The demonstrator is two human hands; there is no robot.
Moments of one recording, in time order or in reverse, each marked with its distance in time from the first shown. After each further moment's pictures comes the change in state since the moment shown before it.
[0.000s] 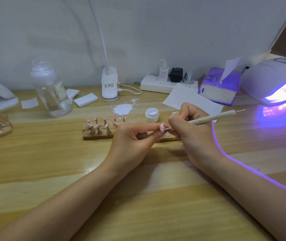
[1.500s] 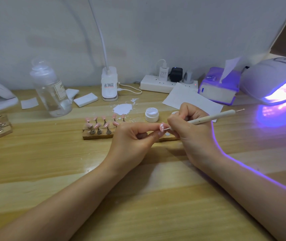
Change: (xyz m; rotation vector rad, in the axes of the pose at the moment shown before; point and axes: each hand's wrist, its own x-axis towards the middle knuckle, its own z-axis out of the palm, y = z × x) left_hand 0.000 0.000 0.000 0.047 0.026 0.048; right_hand -0.001 0.000 0.000 -0.008 0.001 -0.029
